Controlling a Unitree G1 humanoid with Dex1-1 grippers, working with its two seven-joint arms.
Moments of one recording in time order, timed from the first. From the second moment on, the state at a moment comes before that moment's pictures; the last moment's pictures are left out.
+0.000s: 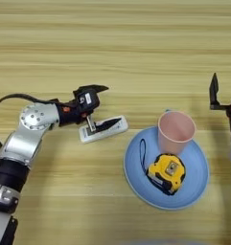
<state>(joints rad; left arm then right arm) -0.38 0.44 -0.17 0.29 -0.05 -0.16 -0.90 -0.22 -0.18 -0.17 0.45 0.00 -0.62 -0.02</state>
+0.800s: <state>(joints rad) -0.25 0.09 0.10 0.24 -0.08 -0.35 -0.16 -0.22 -0.20 -0.17 0.45 0.04 -0.61 0.03</state>
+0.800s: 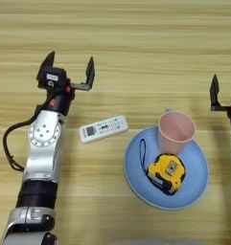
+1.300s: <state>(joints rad) -0.25 0.07 0.09 0.35 -0.04 -0.47 -0.08 -0.39 -0.30 -0.15 0.45 0.21 -0.12 0.33</state>
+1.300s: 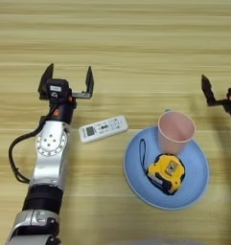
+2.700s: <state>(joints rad) -0.25 0.05 0.07 0.37 -0.01 -0.49 -0.05 -0.60 -0.26 0.16 0.73 -0.01 0.27 0.60</state>
